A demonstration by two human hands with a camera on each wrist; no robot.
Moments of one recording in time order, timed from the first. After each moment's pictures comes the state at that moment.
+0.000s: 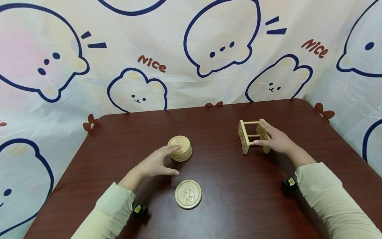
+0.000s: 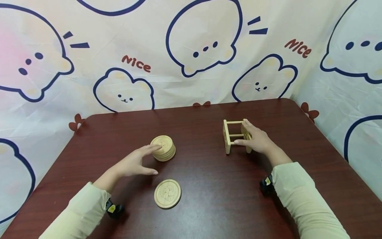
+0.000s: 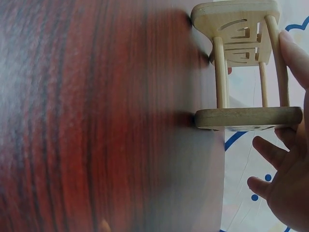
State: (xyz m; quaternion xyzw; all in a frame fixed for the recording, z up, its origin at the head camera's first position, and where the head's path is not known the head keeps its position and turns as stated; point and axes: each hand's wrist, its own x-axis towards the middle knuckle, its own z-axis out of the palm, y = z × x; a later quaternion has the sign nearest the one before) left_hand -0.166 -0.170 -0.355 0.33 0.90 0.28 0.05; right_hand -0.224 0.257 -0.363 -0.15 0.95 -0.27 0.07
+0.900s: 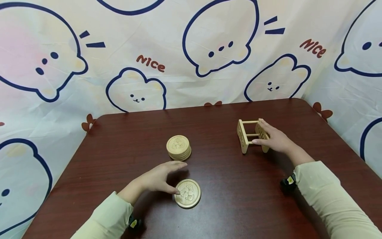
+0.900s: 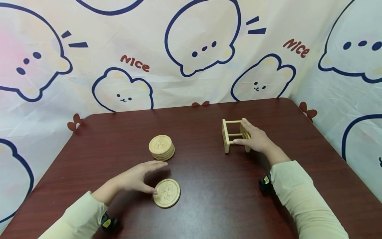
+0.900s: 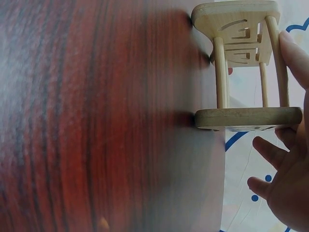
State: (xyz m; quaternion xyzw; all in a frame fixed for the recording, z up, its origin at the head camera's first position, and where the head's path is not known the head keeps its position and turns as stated) left_hand -0.137 -0.161 -0.371 0.39 0.87 0.27 0.11; right_hand -0.224 0.257 -0.363 -0.14 0.95 -0.26 0.08
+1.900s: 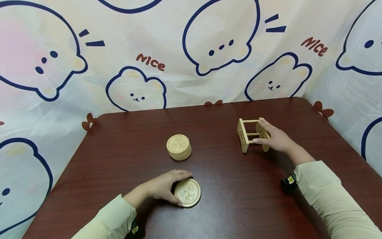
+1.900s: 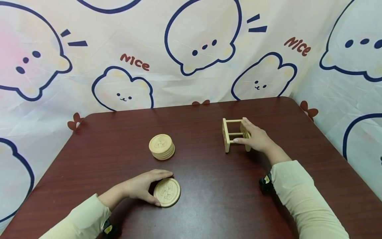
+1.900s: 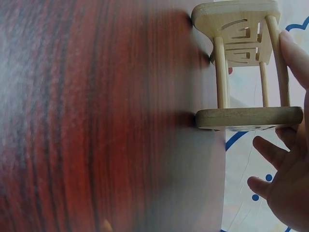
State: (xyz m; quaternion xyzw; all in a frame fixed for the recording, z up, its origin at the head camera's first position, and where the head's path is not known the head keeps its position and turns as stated) left_hand -0.124 -0.151 -0.388 0.39 0.86 0.27 0.17; right_hand -0.225 0.258 -0.365 -0.14 0.95 -0.26 0.08
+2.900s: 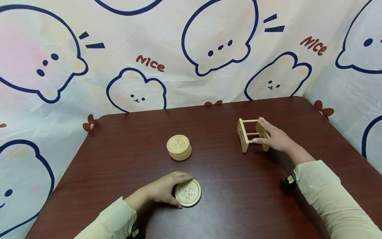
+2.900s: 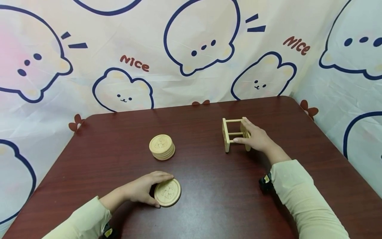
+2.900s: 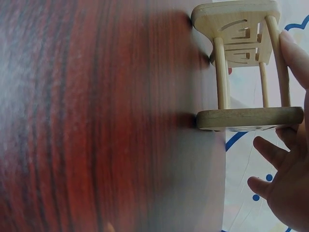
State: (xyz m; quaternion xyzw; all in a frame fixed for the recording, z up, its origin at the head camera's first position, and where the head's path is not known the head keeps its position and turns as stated) left_hand -0.120 -0.149 -0.393 0.42 0.86 0.25 0.15; right_hand -0.225 0.259 -0.366 -0.14 0.95 -0.27 0.08
